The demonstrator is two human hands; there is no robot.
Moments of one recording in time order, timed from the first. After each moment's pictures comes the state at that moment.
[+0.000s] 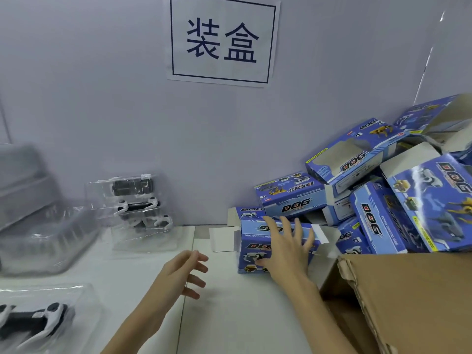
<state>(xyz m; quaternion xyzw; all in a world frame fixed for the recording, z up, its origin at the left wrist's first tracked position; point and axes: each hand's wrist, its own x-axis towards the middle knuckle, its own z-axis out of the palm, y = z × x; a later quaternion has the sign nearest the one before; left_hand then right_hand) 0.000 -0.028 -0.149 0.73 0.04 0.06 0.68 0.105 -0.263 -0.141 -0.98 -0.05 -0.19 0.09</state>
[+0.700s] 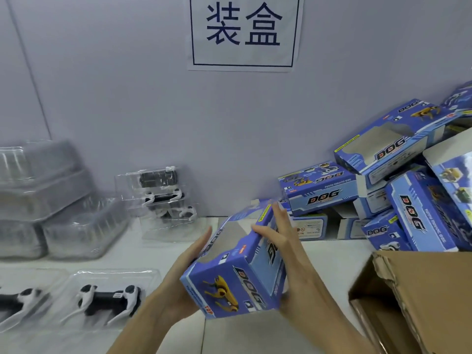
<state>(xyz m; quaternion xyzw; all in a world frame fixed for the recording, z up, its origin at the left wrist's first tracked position) -0.006 -0.015 -0.138 0.47 0.01 -0.19 0.86 0.009 -0.246 -0.121 -0.78 -0.39 -0.19 0.44</state>
